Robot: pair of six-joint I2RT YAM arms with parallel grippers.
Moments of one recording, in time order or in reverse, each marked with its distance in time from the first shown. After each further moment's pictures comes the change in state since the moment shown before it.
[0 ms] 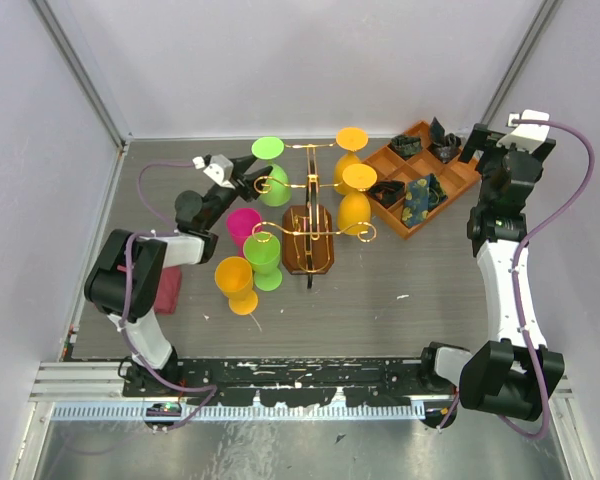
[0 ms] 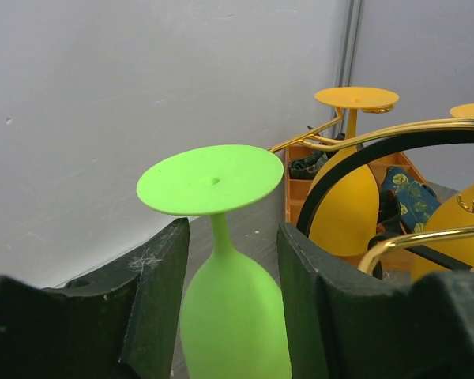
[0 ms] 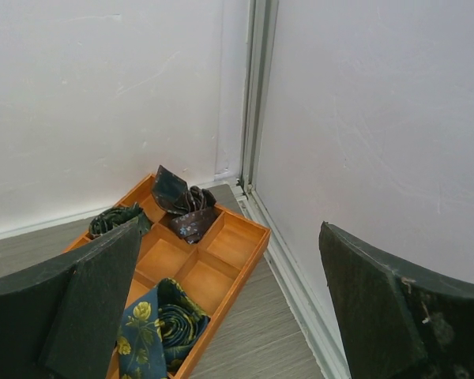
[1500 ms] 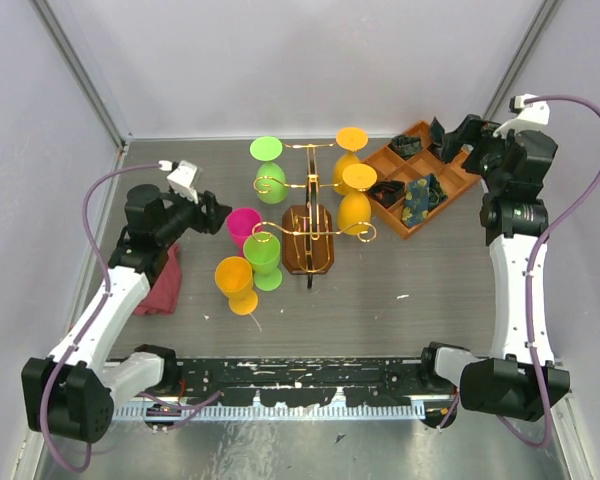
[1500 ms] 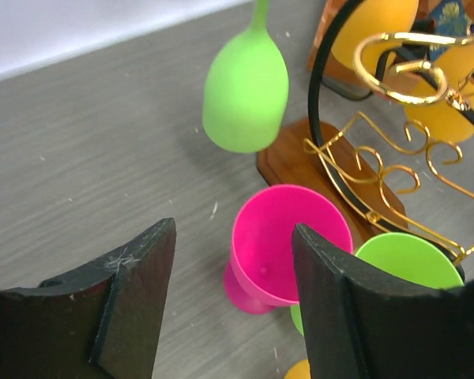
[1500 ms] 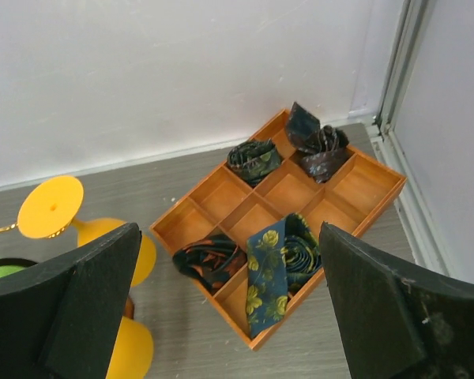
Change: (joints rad) left arm 0.141 -0.742 -0.037 -1.339 -0.014 0.151; right arm 0.011 -0.002 0.254 -0.453 -0.322 0.231
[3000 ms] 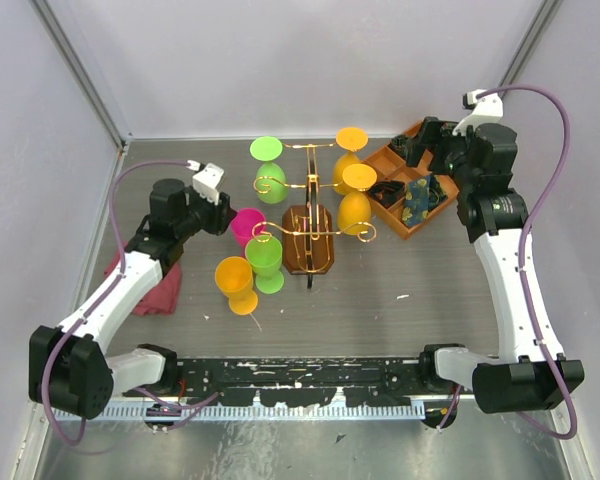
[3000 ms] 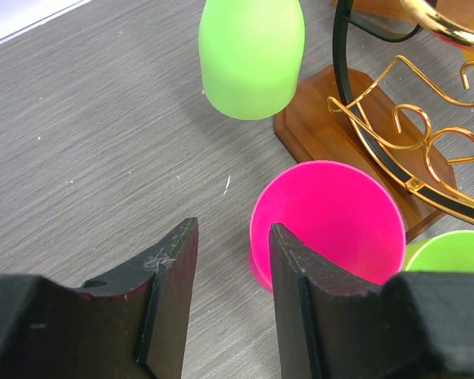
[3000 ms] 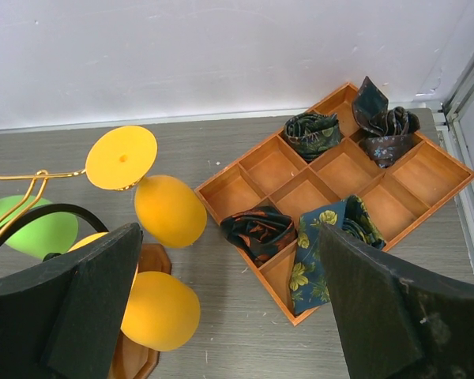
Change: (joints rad) left arm -0.100 0.145 0.053 -0.089 -0.113 0.127; right arm 0.245 0.026 0.073 -0.132 0.103 -0.027
